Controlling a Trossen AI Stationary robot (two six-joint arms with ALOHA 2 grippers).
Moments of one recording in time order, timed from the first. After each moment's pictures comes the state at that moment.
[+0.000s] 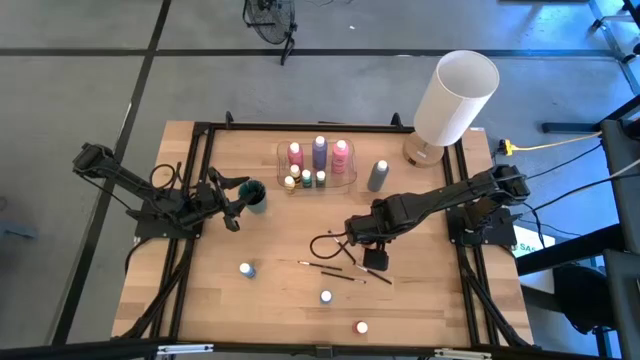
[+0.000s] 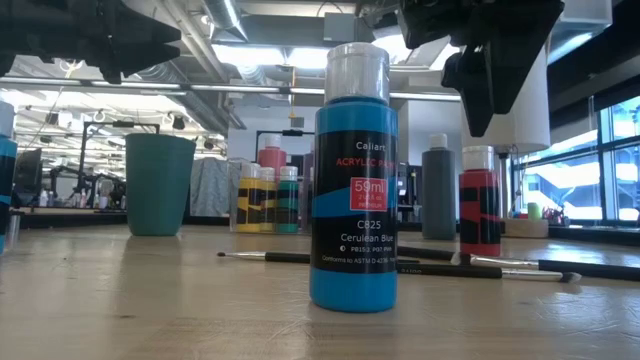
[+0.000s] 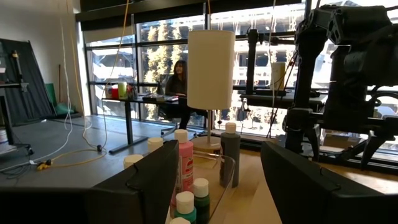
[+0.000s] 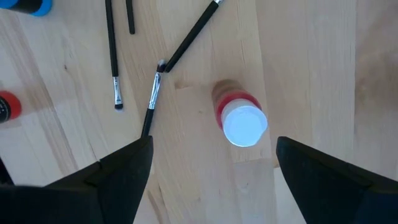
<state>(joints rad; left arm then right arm) -0.44 0.52 0.07 0.72 -0.90 0.17 0.28 1.73 1.42 -1.17 0.00 0.46</state>
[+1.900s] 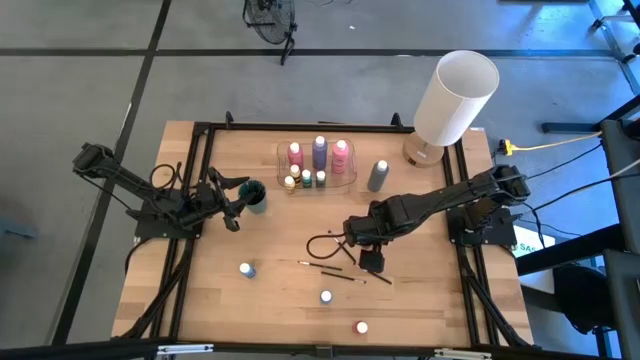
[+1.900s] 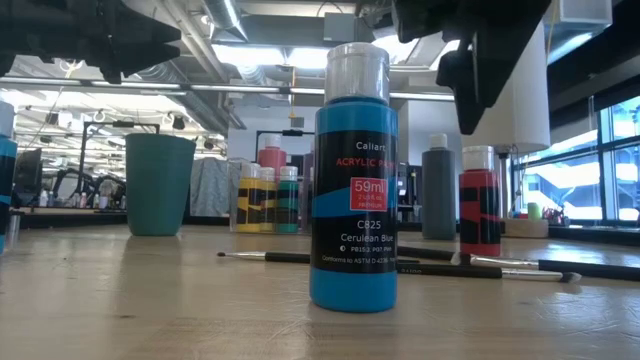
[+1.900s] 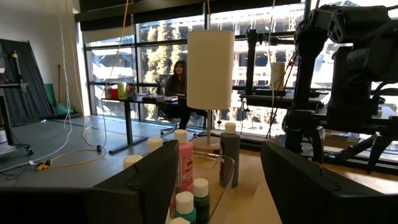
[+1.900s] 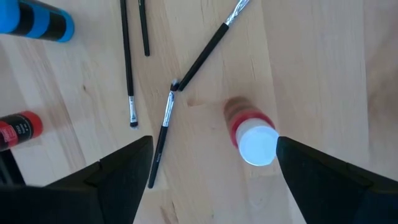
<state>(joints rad) -0.44 0.52 0.07 0.72 -0.90 0.17 0.29 1.73 1.42 -1.11 0.00 0.50</state>
